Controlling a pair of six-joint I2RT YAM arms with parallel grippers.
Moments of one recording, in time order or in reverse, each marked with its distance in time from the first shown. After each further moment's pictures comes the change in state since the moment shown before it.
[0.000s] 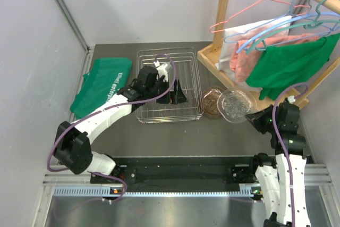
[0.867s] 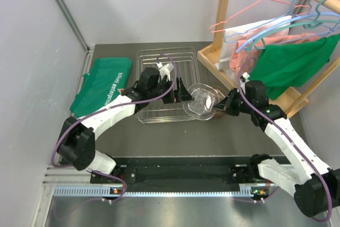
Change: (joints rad) left arm -0.009 0.046 -0.053 0.225 0.114 -0.182; right arm 0.482 0.431 0.083 0.372 -0.109 -0.049
